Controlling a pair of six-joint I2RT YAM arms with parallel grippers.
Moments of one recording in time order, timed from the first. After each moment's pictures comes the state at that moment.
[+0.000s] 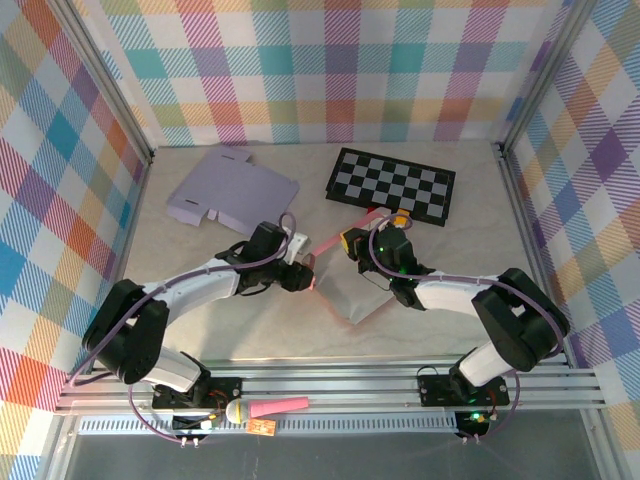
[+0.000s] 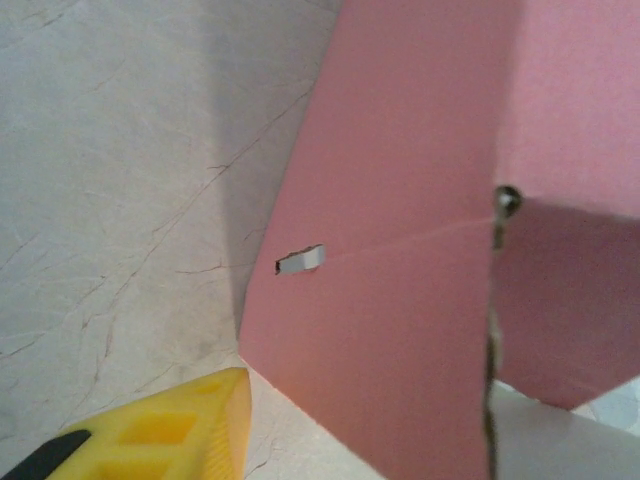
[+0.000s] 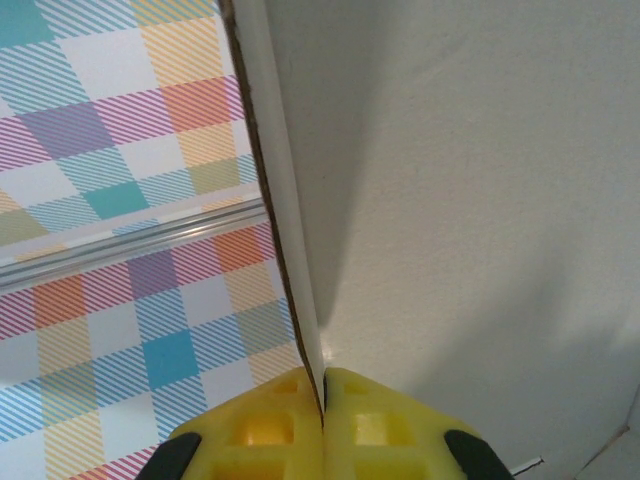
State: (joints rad) left arm -0.60 1.46 0.79 -0.24 0.30 -0.17; right arm 0.66 1.52 0.59 0.63 -0.05 1.69
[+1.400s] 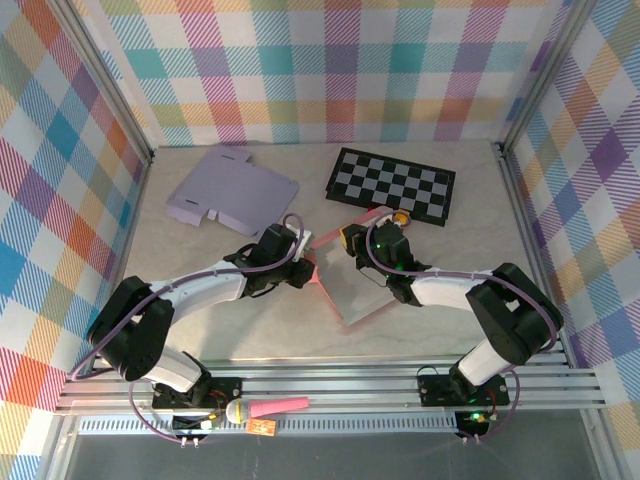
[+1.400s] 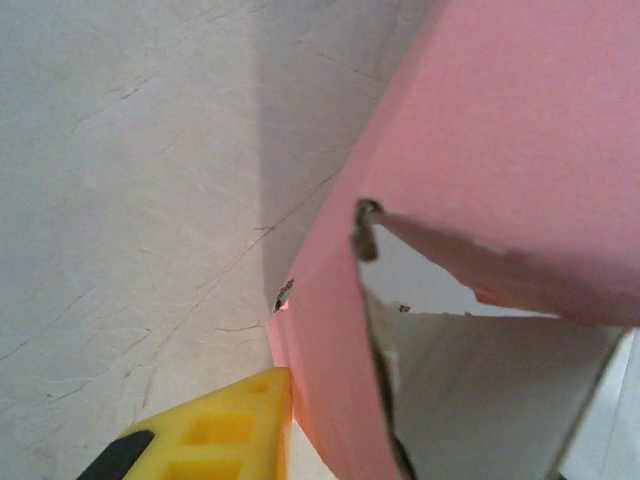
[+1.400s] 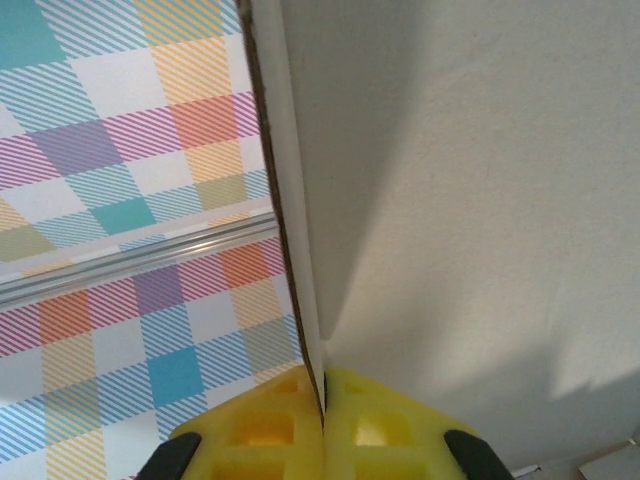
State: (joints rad) left arm -0.65 1.48 0.79 -0.15 0.10 -0.24; right arm 0.66 1.56 0.62 0.64 -0.02 1.70
